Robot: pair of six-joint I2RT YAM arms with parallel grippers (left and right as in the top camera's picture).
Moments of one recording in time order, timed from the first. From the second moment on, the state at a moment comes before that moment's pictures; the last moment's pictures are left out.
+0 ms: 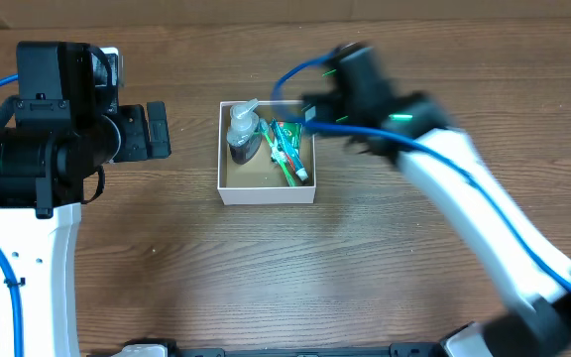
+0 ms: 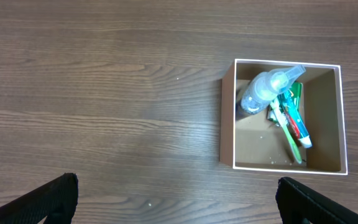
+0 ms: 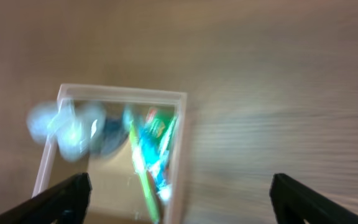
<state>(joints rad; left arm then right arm) -0.02 1.41 1.84 -1.38 -0.03 -0.10 0.47 1.62 1.65 -0.90 0.11 0.41</state>
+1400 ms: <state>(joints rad) -0.02 1.41 1.84 -1.37 -0.03 -0.10 -0.37 1.95 1.23 -0.93 0.00 0.13</state>
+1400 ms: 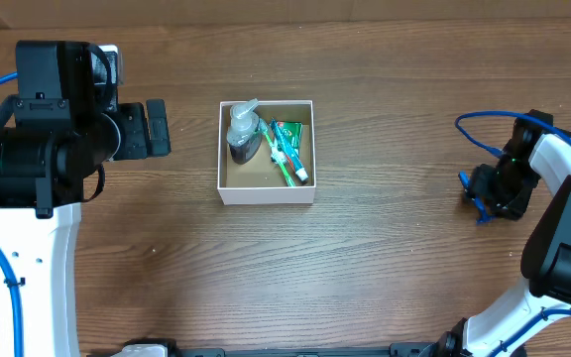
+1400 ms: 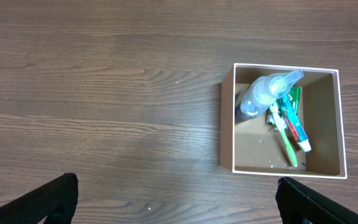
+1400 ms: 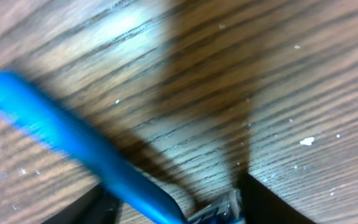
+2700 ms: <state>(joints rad) -0.02 1.41 1.84 -1.38 -0.03 -0.10 0.63 1.93 1.72 -0.91 -0.12 0.49</state>
